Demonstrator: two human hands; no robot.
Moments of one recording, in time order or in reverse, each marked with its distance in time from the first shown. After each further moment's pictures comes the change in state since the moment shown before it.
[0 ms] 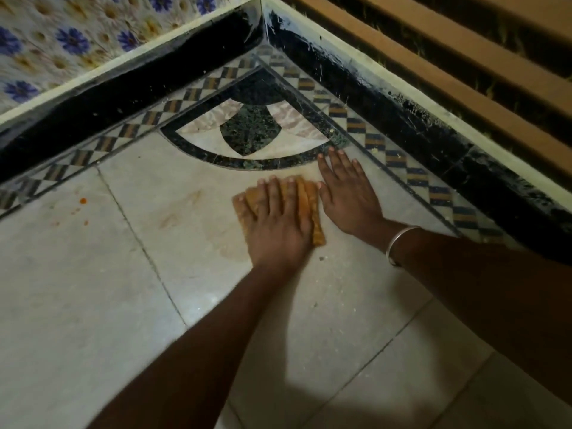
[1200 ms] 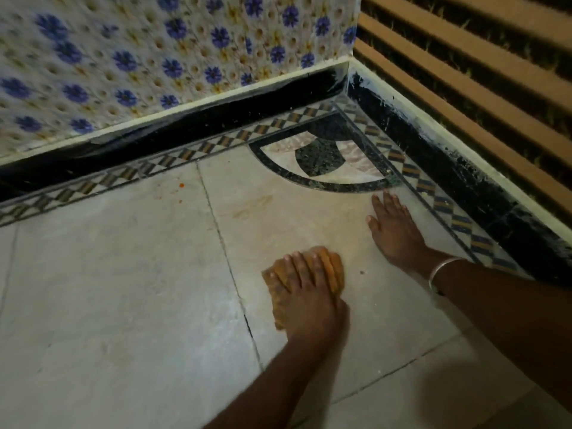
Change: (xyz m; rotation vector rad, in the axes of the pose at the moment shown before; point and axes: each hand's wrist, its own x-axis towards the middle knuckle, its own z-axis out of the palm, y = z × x) left_hand -0.130 -0.002 -0.015 -0.149 -0.185 -0.210; right_hand -0.010 -0.009 -0.023 0.139 -0.207 0.024
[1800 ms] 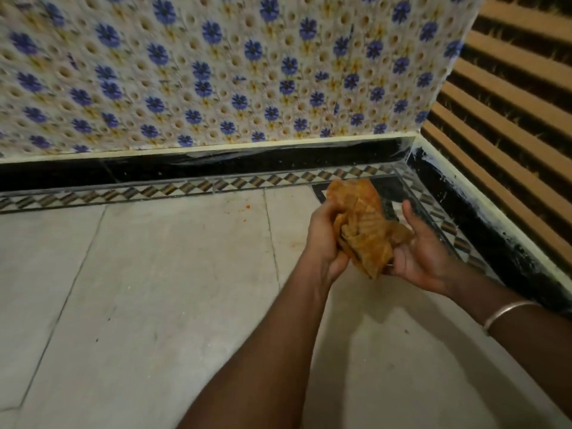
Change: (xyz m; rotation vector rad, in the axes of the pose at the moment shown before) left_hand 0.061 -0.042 -0.185 -2.208 -0.003 -0.026; right_hand -0.028 -0.147 -0.126 1.514 -0.649 0.090
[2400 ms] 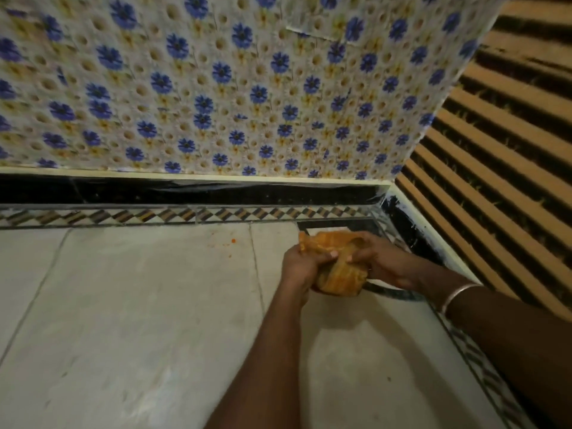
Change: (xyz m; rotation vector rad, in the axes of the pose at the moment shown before) left_hand 0.037 0.041 -0.043 0.469 0.250 -0.005; right_hand 0.061 -0.061 0.040 -0.420 0.173 -0.012
